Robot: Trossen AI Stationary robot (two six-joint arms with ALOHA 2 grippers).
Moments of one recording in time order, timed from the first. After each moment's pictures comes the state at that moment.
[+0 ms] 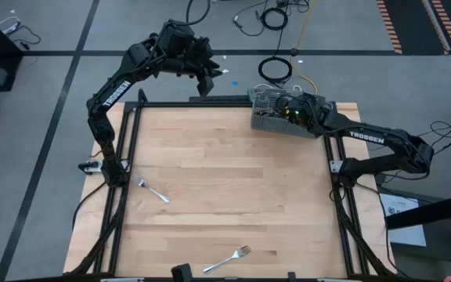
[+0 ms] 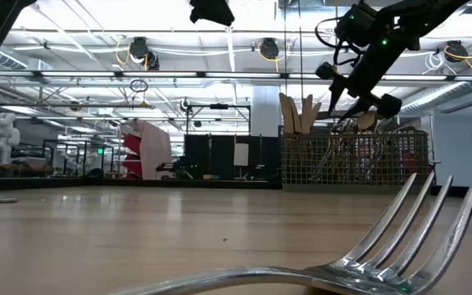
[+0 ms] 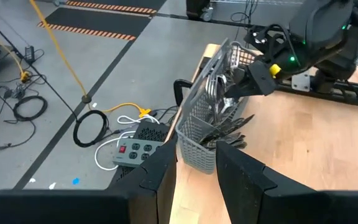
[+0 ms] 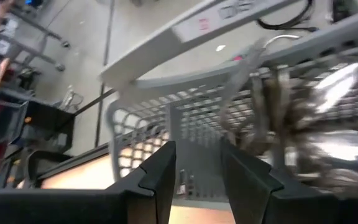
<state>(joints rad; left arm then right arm) 0.57 1.83 2.35 -1.07 0.17 0.22 -0.55 1.19 0.80 -0.29 0.46 1.23</state>
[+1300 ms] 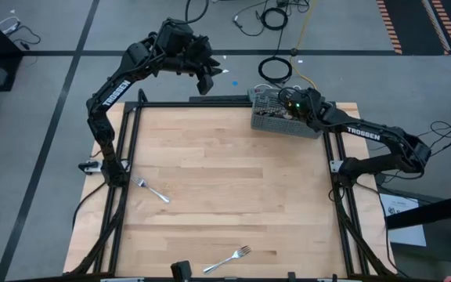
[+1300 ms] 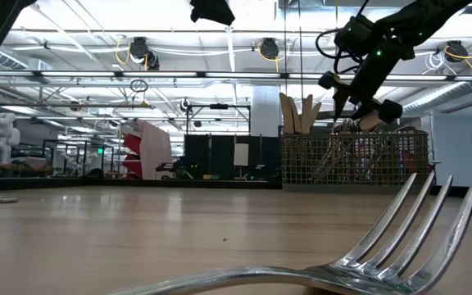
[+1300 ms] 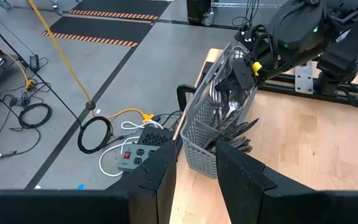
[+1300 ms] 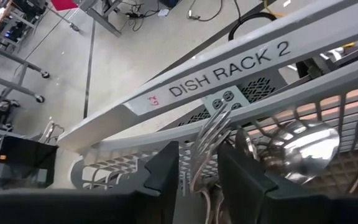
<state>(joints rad) 0.58 1.83 2.35 -1.05 0.17 0.24 -0.66 1.23 0.80 -0.25 0.51 1.21</state>
